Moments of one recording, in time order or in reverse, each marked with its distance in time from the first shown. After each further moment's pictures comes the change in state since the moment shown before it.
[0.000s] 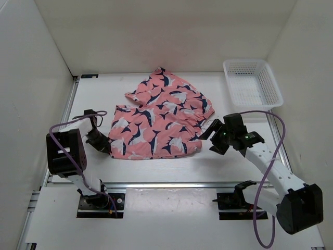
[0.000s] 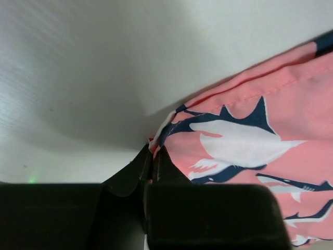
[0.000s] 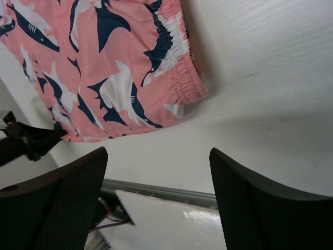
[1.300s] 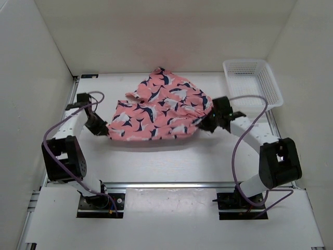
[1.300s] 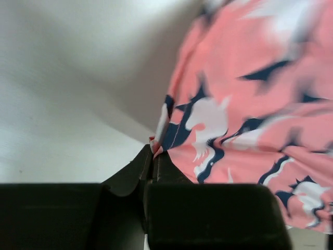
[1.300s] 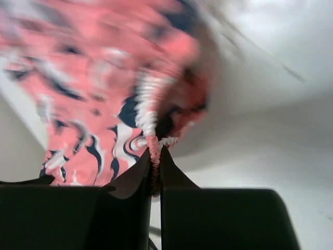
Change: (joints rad) left arm -0.006 -0.068 0.160 -0.020 0.044 0.083; right arm -0.037 0.460 0.116 0.274 -0.018 0.133
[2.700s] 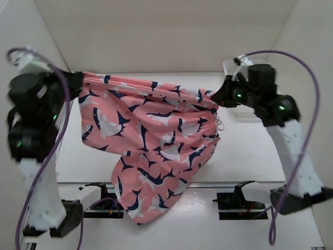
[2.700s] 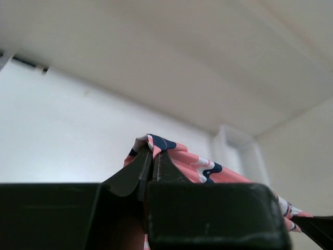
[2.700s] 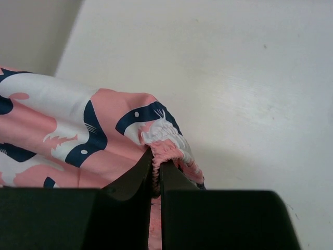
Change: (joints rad) left arm -0.183 -0.529 0.952 -0.132 -0.119 0.091; right arm 0.020 -0.308 0.919 -0.693 -0.061 -0.786
